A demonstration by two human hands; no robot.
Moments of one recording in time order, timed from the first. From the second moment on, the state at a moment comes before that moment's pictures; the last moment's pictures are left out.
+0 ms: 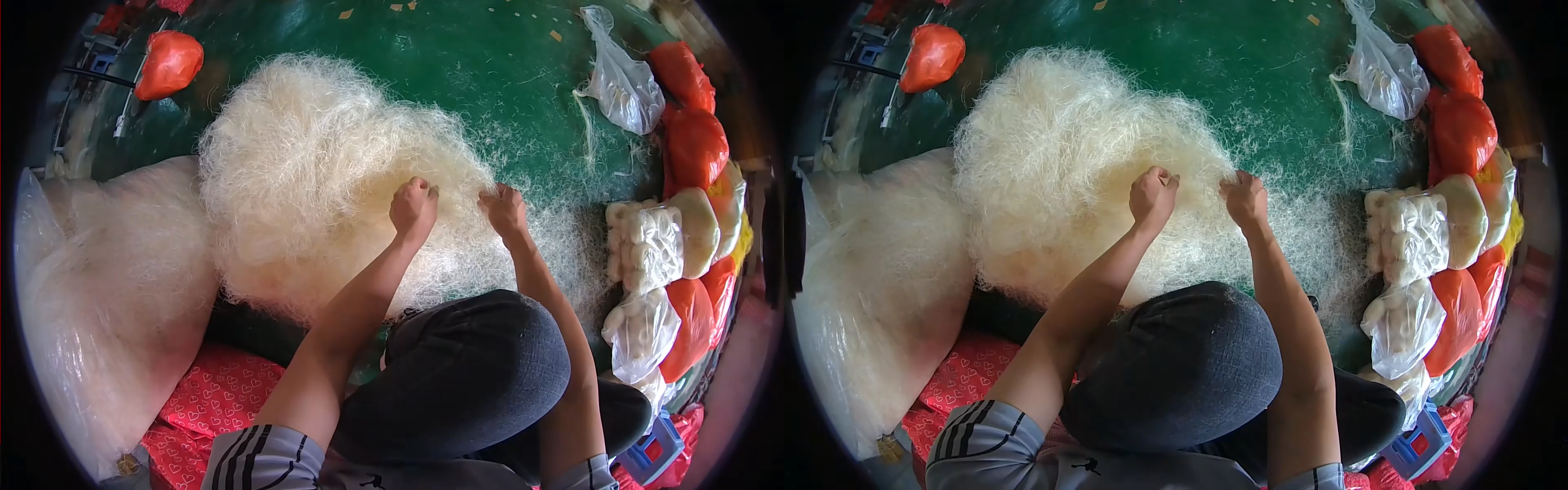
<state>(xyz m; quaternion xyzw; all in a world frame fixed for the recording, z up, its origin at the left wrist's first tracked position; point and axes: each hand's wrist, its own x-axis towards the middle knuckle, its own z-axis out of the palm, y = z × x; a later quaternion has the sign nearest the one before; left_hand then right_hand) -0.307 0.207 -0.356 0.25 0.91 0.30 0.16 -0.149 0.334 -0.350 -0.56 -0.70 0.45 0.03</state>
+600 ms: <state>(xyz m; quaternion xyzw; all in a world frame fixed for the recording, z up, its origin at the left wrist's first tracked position) -0.360 0.170 -0.235 0.12 0.71 0.54 0.44 -0.207 0.271 -0.255 -0.31 -0.85 0.37 0.19</state>
